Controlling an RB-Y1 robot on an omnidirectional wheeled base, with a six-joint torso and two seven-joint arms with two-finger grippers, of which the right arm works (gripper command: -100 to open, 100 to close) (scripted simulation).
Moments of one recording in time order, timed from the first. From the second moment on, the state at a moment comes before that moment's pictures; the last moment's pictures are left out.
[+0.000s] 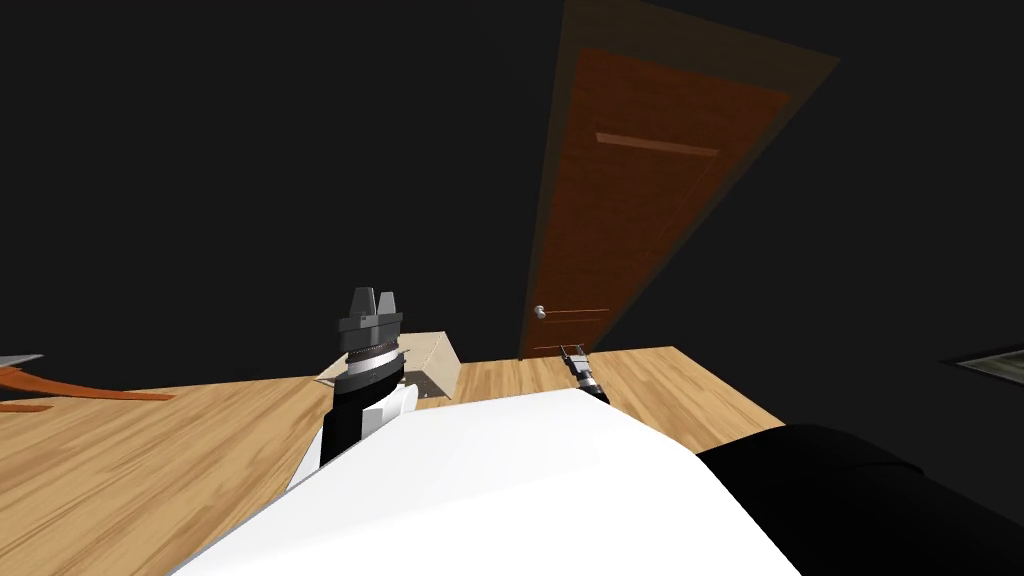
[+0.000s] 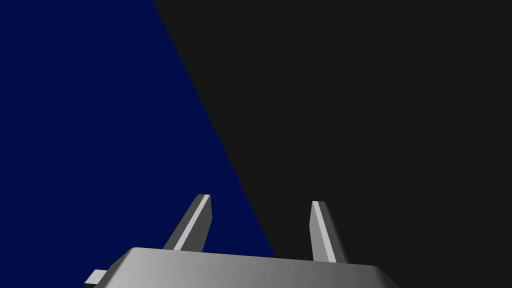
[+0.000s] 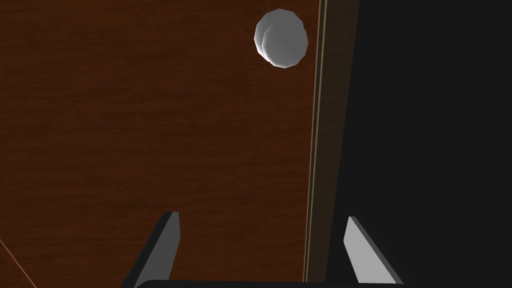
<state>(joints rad) 0.33 -0.09 -0.39 -1.16 0.50 -0.93 0.87</state>
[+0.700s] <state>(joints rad) 0.32 -0.07 -0.43 -1.05 0.58 -0.98 0.97</state>
